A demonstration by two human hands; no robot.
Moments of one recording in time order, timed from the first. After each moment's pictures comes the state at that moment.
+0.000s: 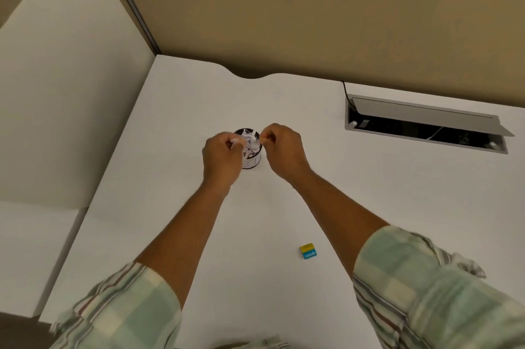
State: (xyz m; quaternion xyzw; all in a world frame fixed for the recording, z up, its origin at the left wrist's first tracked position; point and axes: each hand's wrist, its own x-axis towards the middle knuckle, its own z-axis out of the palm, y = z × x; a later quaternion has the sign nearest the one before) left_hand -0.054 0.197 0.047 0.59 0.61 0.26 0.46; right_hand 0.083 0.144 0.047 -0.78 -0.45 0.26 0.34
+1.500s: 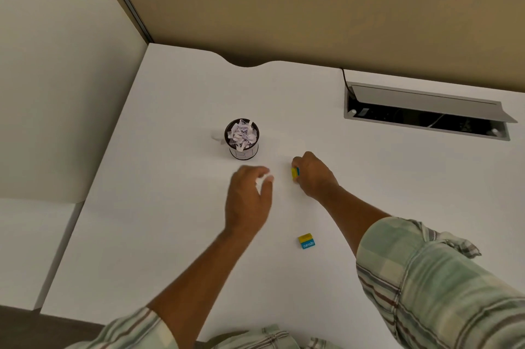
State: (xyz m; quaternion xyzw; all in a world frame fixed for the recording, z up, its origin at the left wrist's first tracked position) left_hand -0.062 0.090 0.023 0.75 0.49 0.26 0.36; right_hand 0.138 0.062 -0.045 -0.82 -0.50 0.28 0.01
